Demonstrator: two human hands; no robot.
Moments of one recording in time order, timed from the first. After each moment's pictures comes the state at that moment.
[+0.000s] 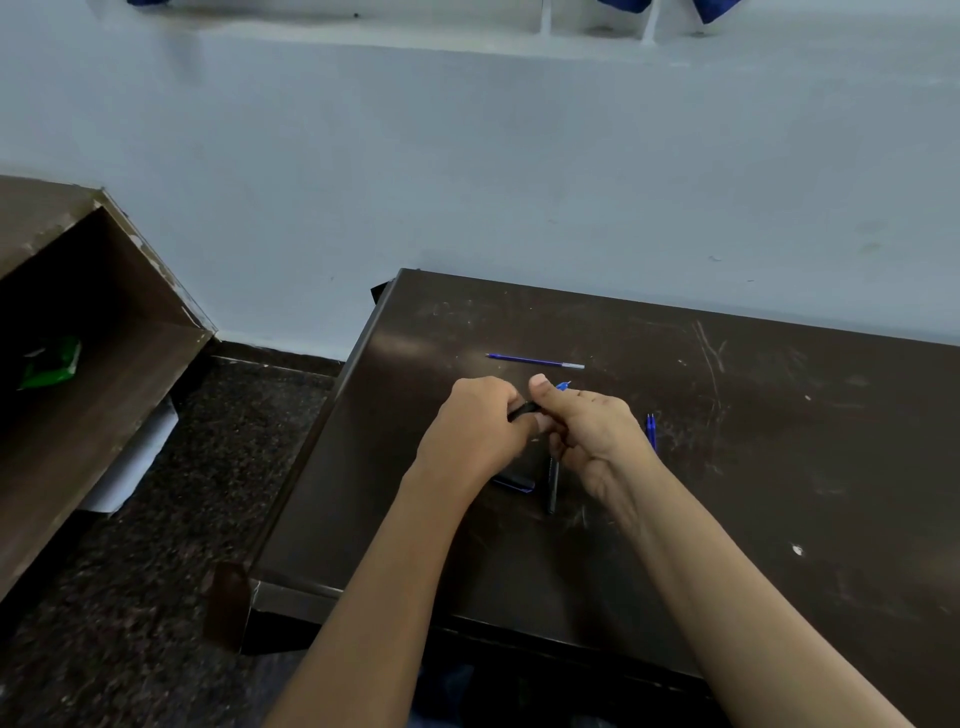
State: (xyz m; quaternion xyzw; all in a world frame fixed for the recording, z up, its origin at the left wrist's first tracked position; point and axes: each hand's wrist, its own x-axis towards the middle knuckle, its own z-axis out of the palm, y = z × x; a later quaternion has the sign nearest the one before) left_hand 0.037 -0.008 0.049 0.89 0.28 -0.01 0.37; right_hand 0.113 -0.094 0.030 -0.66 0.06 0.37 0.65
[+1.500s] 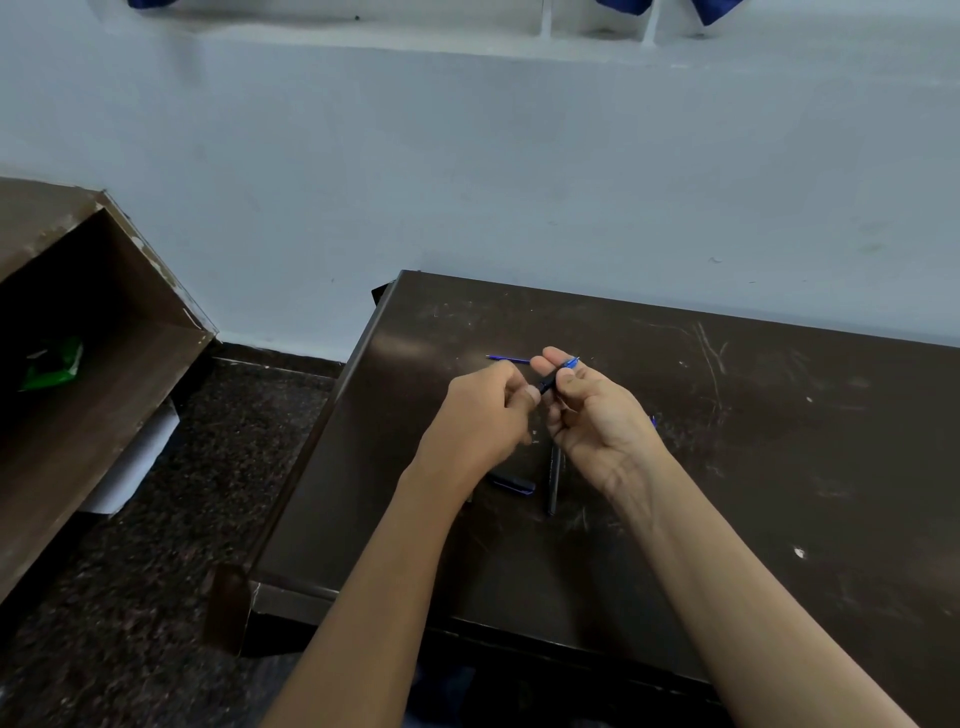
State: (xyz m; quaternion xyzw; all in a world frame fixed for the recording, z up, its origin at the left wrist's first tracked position) left_hand 0.040 -0.005 0.047 0.85 0.29 0.05 0.44; right_hand 0.120 -0.093 0.033 -0.53 0.06 0.39 0.75
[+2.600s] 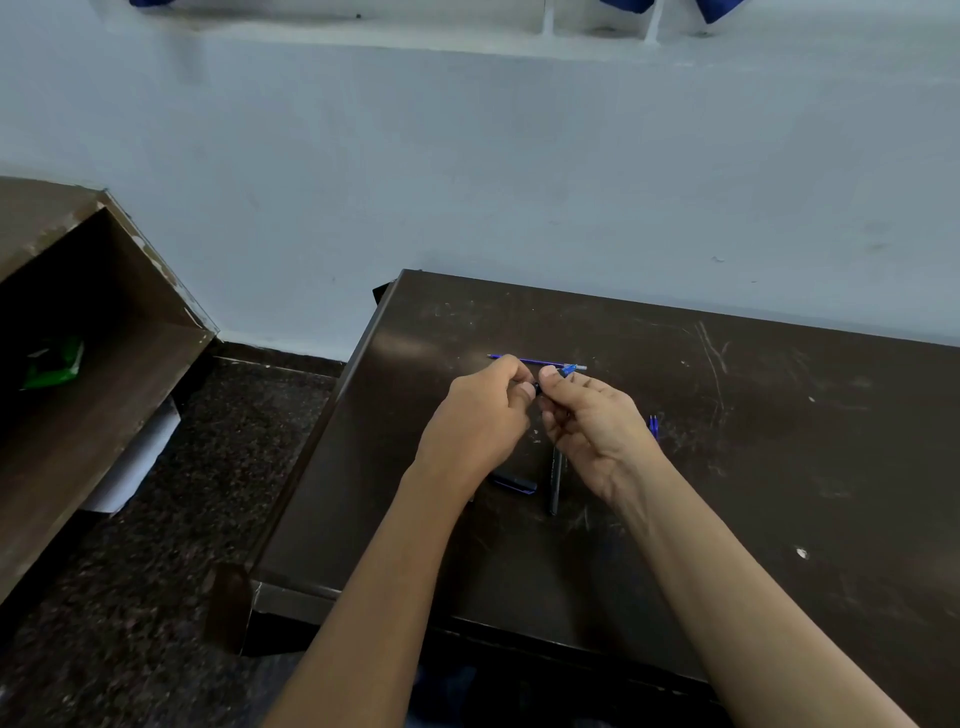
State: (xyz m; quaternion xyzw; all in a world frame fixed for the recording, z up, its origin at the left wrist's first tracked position) left_hand 0.039 -0.004 0.047 0.87 0.28 0.05 0.41; right_hand 0.117 -0.095 0.028 -0.58 0.04 0.38 0.72
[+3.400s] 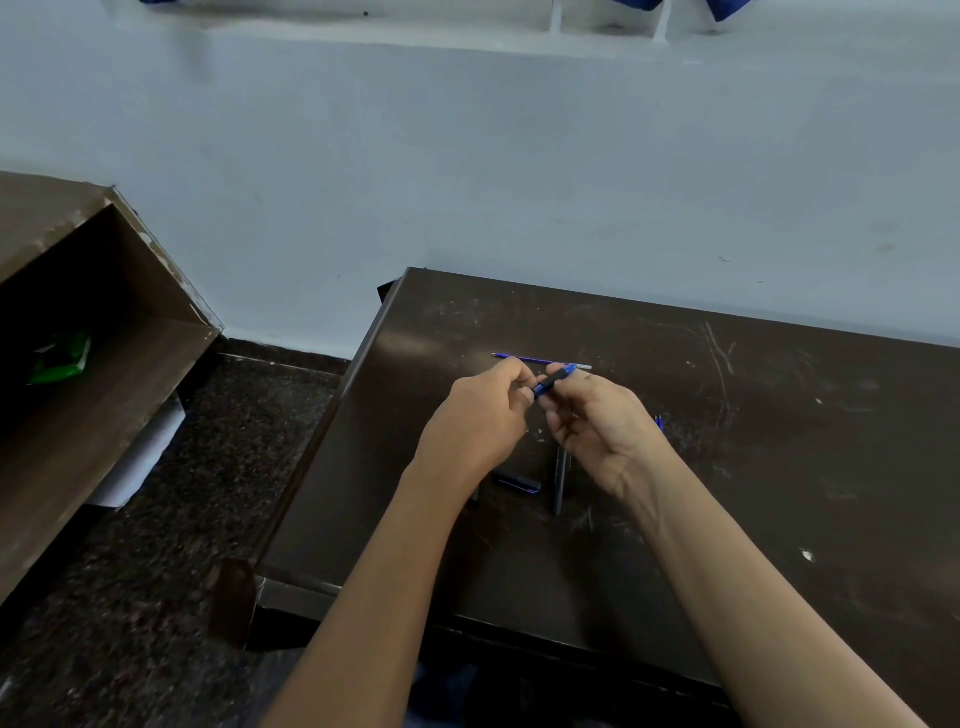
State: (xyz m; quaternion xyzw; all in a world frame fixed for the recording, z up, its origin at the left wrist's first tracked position) left_hand 0.036 -0.002 0.046 0.88 0.28 0.03 0.39; right_hand 0.119 -0.093 0.032 -0.59 0.06 0.39 0.71
